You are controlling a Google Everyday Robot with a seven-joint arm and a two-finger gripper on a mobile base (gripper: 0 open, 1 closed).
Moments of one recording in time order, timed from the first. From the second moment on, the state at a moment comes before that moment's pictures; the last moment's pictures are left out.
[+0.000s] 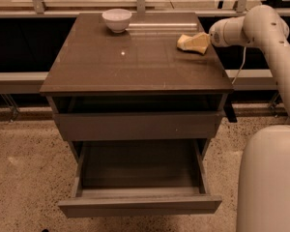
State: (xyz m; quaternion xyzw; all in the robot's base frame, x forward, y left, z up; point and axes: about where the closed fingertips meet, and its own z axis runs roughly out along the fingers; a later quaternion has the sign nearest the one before) arm 0.874 -0.235 0.863 -0.28 0.80 0.09 0.52
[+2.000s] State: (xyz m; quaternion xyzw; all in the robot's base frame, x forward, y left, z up) arm 0.789 -0.234 0.930 -0.33 0.74 0.12 0.58
